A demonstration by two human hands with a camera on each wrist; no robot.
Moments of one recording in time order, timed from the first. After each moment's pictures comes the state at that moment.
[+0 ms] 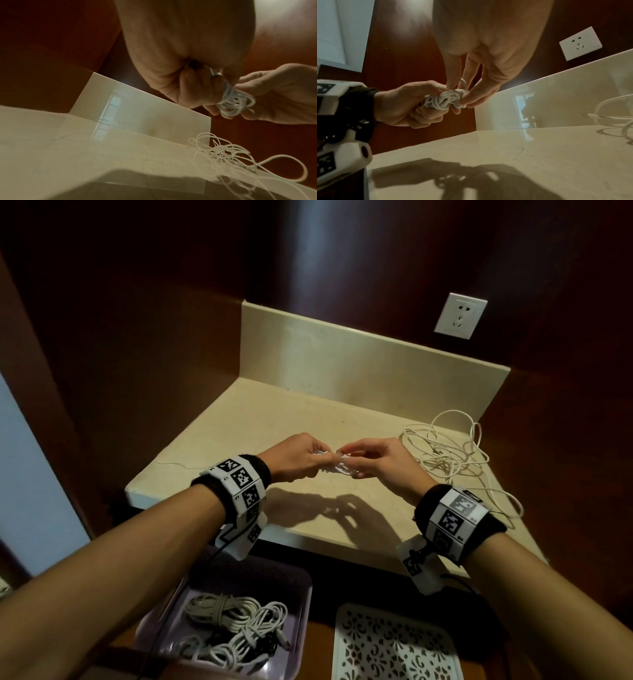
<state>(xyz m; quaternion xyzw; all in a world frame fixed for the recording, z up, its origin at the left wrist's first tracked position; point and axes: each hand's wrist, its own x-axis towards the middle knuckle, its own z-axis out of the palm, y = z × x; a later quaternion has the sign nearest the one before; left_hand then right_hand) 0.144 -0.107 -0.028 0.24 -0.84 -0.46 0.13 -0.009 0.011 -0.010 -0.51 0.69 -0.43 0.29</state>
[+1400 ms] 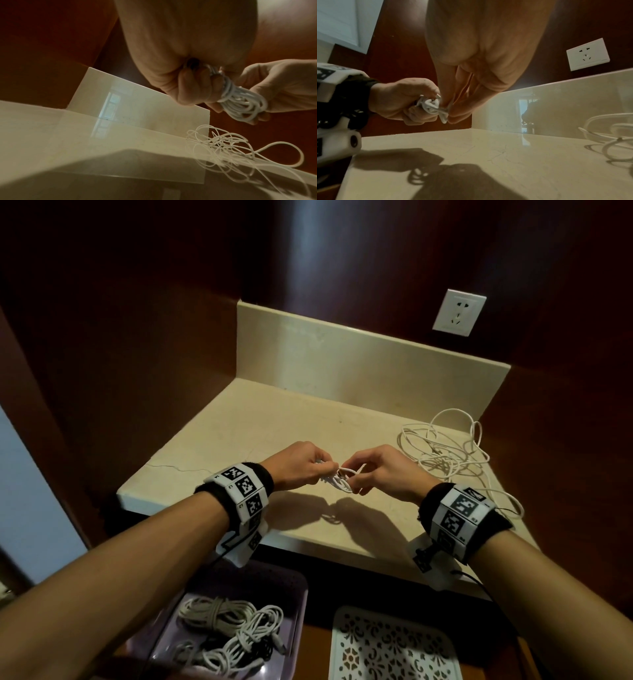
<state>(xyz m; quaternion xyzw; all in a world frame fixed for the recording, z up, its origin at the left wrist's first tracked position) 0.128 -0.106 -0.042 0.23 -0.88 -0.40 0.12 -0.023 0.014 -0.007 -0.58 0.72 -0.27 0.29</state>
